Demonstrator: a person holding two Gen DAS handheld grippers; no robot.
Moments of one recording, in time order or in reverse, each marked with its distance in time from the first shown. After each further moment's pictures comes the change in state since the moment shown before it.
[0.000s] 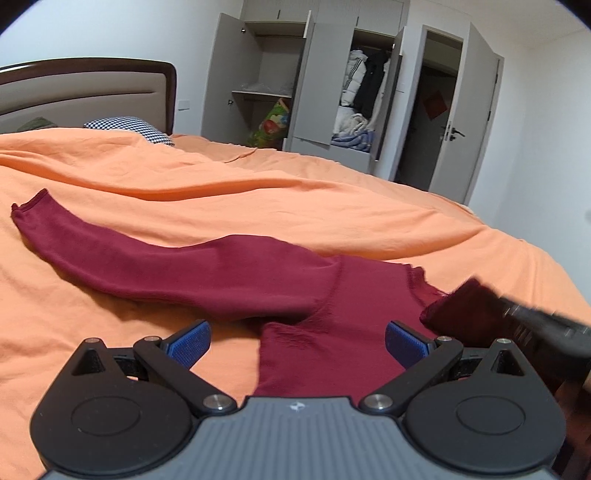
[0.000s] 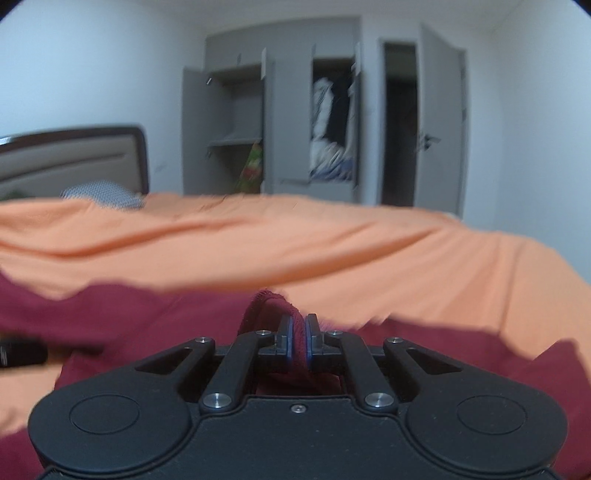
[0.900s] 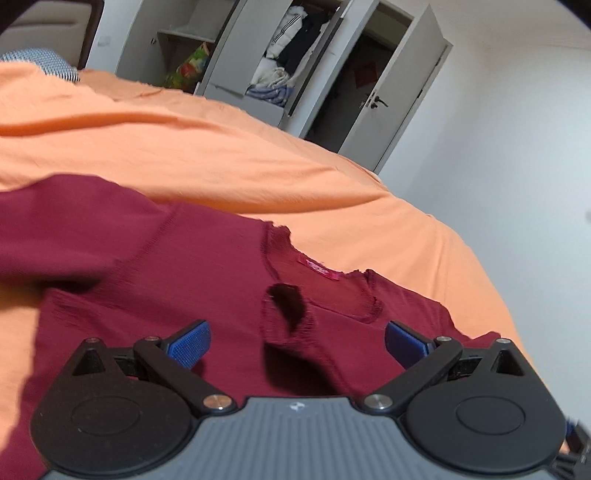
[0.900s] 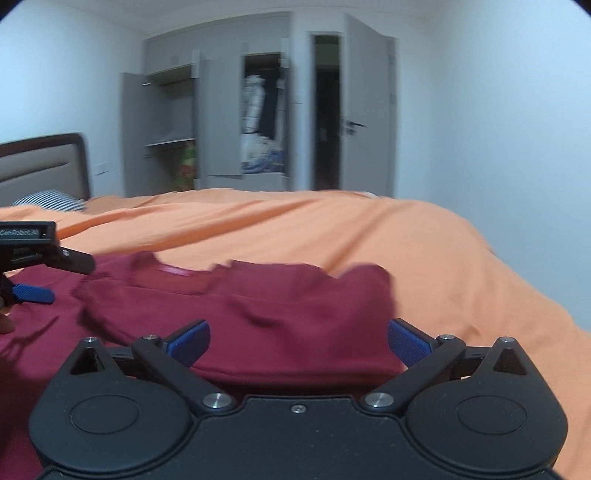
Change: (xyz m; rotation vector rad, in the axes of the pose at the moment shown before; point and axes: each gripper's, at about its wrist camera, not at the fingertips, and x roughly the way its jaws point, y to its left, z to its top) left arm 0.072 -0.088 -0.001 -0.069 0.166 -0.366; right arm -0.118 -0.151 -0.072 0.127 0.008 -0.200
